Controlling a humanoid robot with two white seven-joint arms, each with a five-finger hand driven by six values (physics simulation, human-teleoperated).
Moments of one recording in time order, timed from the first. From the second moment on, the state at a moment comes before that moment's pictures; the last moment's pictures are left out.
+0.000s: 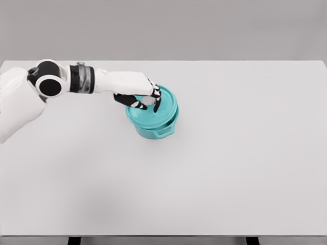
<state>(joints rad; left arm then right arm) -1.00 0.51 -0.98 -1.21 -0.19 -0.61 -0.61 0.01 0.00 0.12 0.11 0.06 -0.28 0.35</state>
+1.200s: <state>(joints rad) -1.01 0.45 -0.99 -1.10 -0.22 -0.61 -0.61 0.01 0.00 0.12 0.11 0.06 -0.28 0.35</state>
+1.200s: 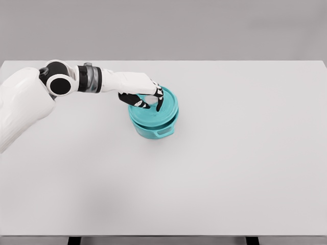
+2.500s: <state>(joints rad) -1.00 0.47 -0.99 -1.13 -0.21 -0.61 -0.61 0.01 0.00 0.12 0.11 0.06 -0.28 0.35</state>
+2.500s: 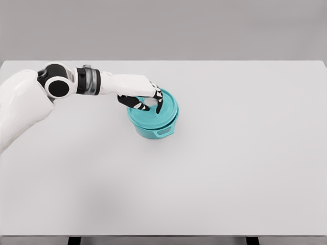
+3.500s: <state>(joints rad) -1.00 0.47 -0.99 -1.14 -0.22 -0.61 -0.61 0.01 0.00 0.12 0.11 0.06 -0.28 0.35</state>
